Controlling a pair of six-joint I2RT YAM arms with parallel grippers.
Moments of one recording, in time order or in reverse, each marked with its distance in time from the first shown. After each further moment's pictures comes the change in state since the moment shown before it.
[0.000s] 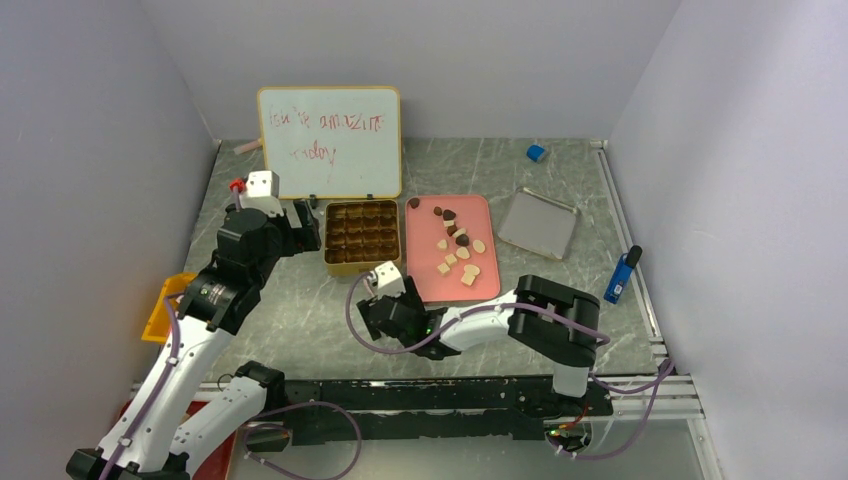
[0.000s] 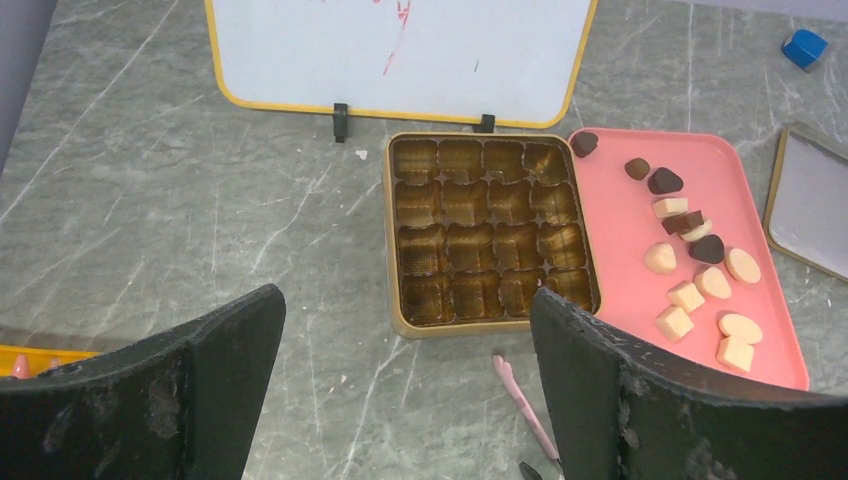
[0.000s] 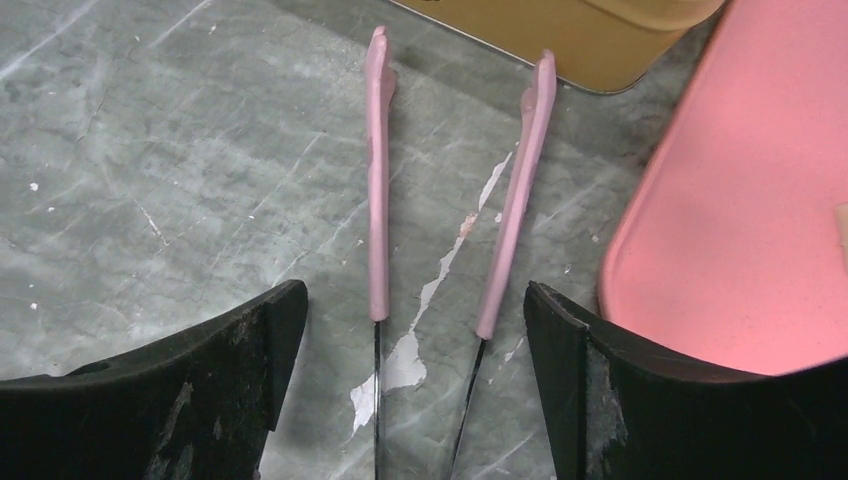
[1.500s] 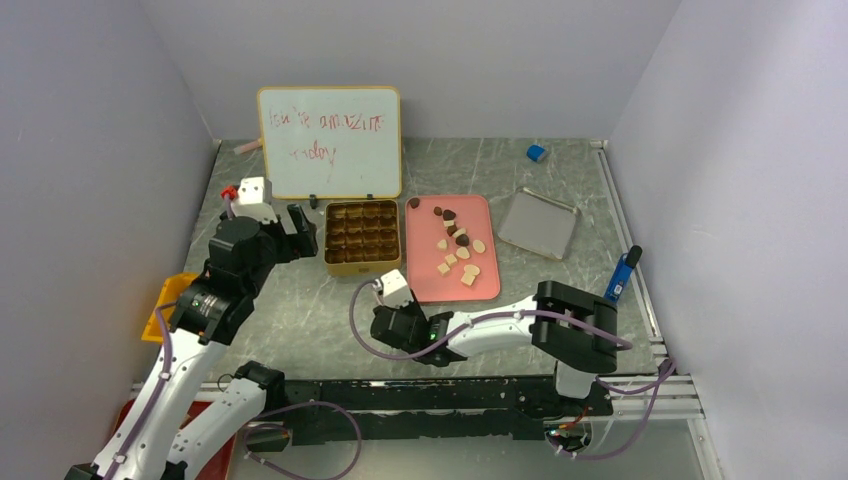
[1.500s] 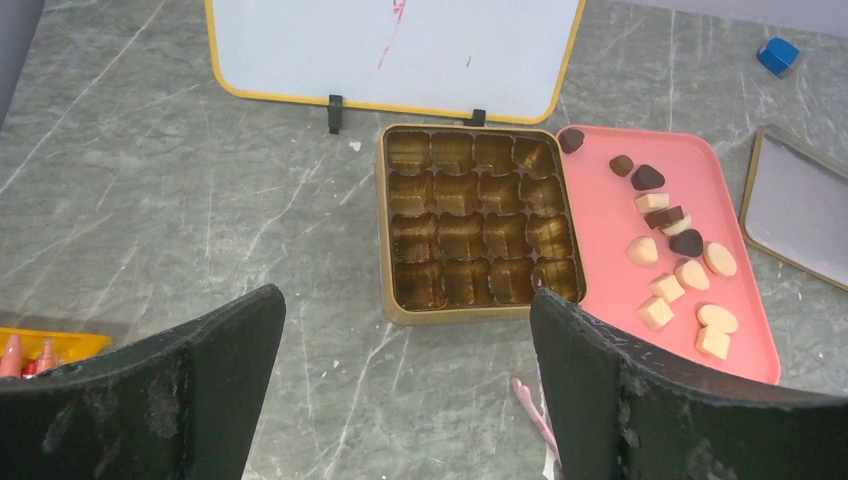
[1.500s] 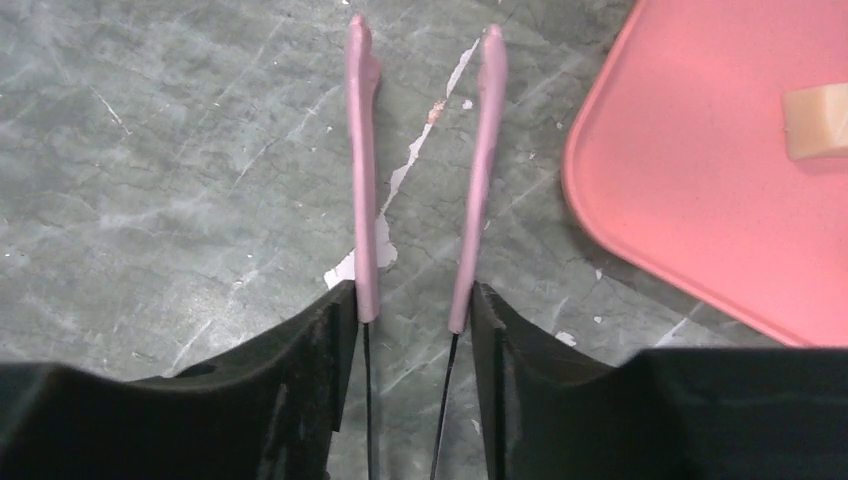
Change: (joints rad) left arm 0.000 -0.058 -0.004 -0.047 0.010 -0.031; right arm 0.059 -0.095 0.000 -0.261 0.024 0.097
